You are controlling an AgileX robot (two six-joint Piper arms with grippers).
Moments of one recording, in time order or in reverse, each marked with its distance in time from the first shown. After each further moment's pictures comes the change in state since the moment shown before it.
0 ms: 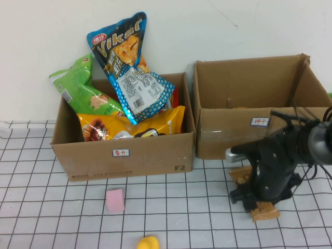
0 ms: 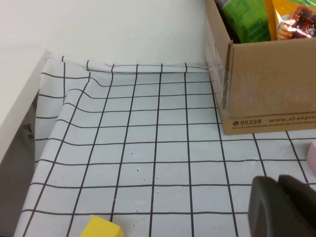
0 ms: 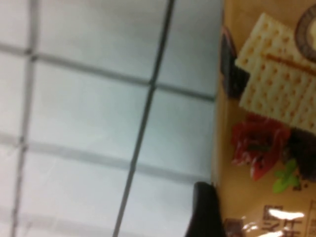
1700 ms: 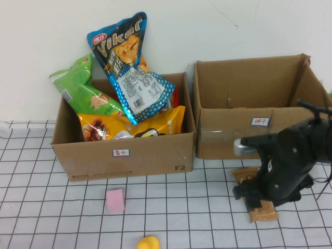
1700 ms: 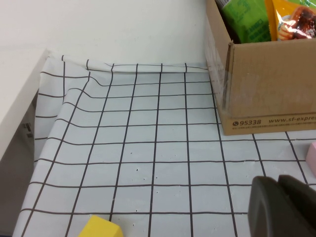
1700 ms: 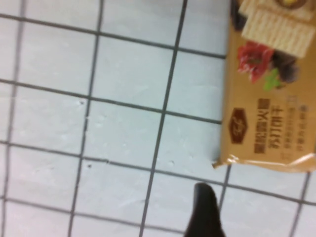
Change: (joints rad) right arm 0.008 -0.202 0.113 0.095 0.028 0.011; left arm 0.000 0.000 0.000 0.000 0.000 -0.006
